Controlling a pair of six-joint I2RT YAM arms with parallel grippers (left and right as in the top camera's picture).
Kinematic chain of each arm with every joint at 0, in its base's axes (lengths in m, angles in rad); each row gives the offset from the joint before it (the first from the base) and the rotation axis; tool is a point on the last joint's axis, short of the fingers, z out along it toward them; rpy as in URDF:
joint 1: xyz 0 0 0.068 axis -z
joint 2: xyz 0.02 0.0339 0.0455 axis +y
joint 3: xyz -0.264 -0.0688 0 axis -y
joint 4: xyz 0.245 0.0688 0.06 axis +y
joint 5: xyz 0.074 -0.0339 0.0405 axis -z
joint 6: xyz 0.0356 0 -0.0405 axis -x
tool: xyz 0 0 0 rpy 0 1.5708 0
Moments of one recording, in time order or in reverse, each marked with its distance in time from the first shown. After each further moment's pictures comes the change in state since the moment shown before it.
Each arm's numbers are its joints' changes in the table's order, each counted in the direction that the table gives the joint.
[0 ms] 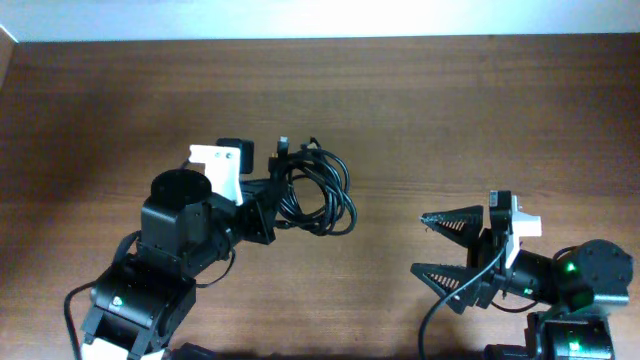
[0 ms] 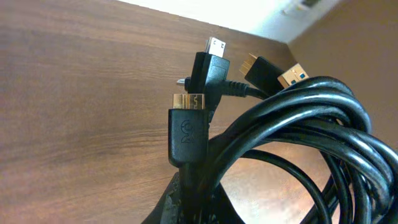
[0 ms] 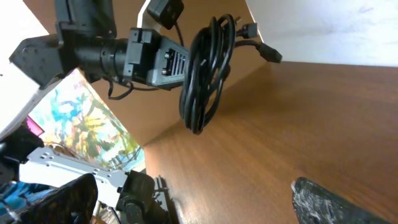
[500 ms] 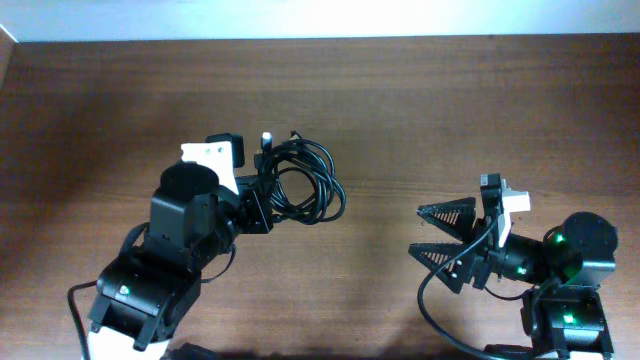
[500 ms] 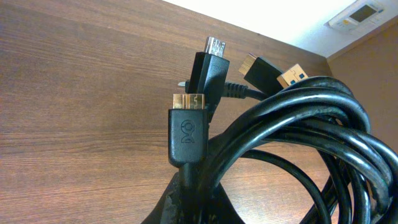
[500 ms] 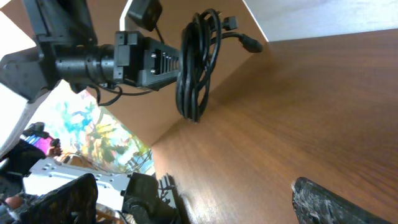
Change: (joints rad) left arm 0.000 0.033 0.000 0.027 -0.130 0.045; right arm 0.000 0.127 0.000 -0.003 -0.013 -0.011
